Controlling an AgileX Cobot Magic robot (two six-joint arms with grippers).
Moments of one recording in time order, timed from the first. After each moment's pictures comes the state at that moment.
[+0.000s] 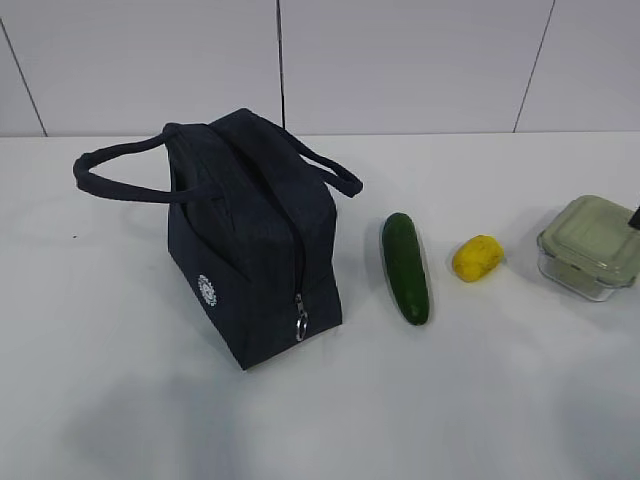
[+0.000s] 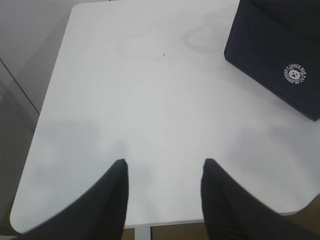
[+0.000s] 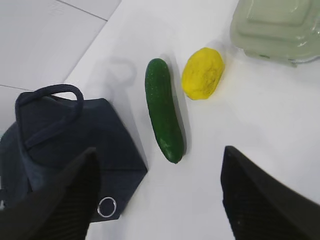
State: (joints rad) left arm -0.08 0.01 -0.52 0.05 1.10 -0.04; right arm -0.47 1.22 -0.51 1.45 0.85 -0.97
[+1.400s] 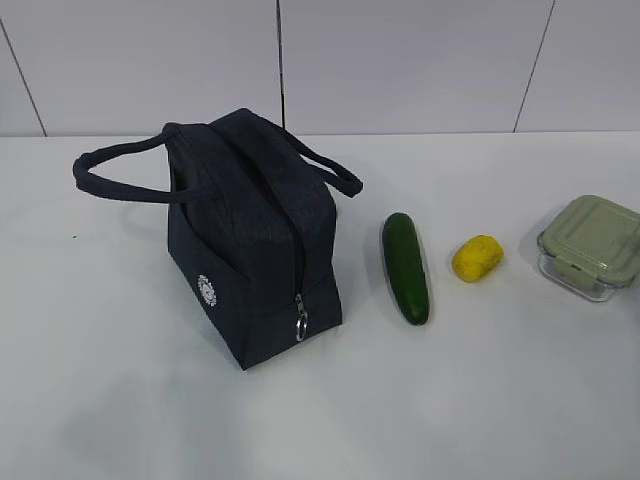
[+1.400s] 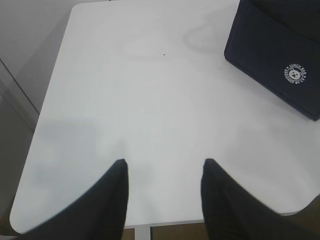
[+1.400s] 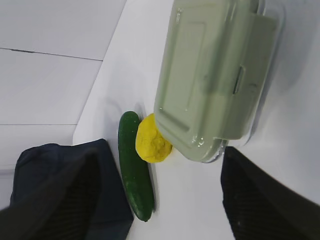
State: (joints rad) left arm -0.08 0.01 -0.52 0.05 1.10 -0.04; right arm -0.78 1.87 -0.81 1.52 1.15 -1.27
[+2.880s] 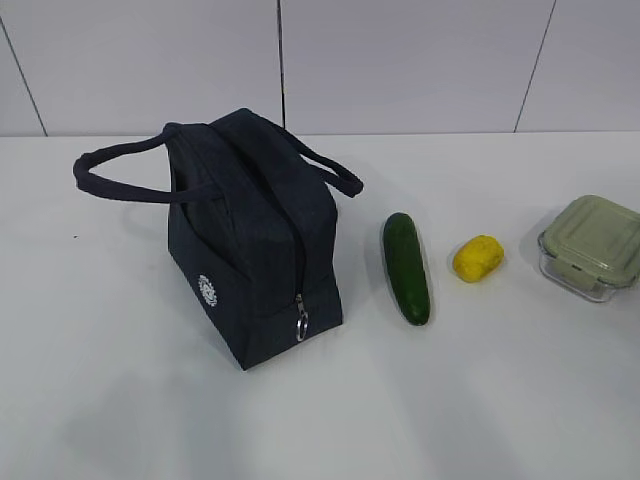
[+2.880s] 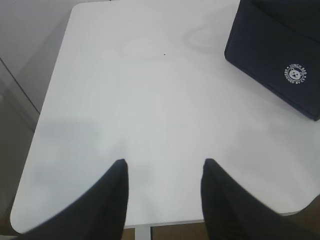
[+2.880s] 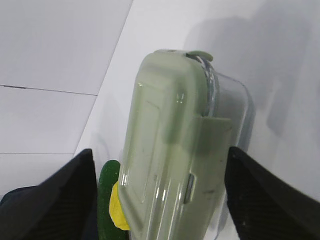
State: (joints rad) left arm -0.08 0.01 -0.52 0.05 1.10 -0.04; right arm -0.74 2.13 -0.99 1.69 1.15 -1.40
